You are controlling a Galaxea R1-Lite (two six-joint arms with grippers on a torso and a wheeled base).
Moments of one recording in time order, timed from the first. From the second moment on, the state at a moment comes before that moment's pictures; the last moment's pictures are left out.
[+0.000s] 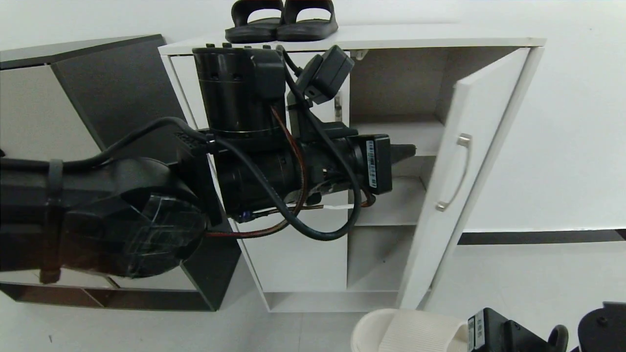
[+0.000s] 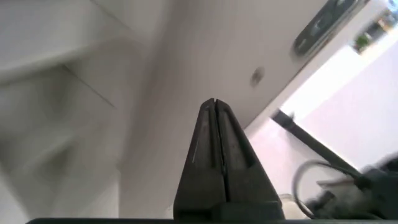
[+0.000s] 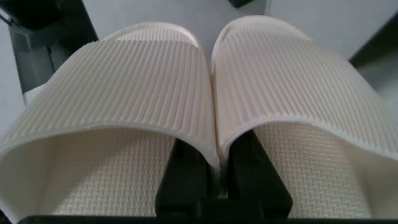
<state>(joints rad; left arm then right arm) -0.80 1.73 -1.25 -0.48 -0.31 -0.26 1.03 1.41 -0.30 -0.67 0.09 0.01</state>
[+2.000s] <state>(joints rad) -0.01 0.02 0.00 -0.01 -0.08 0.11 0.86 1.71 -0.63 -0.68 -0.47 0.26</state>
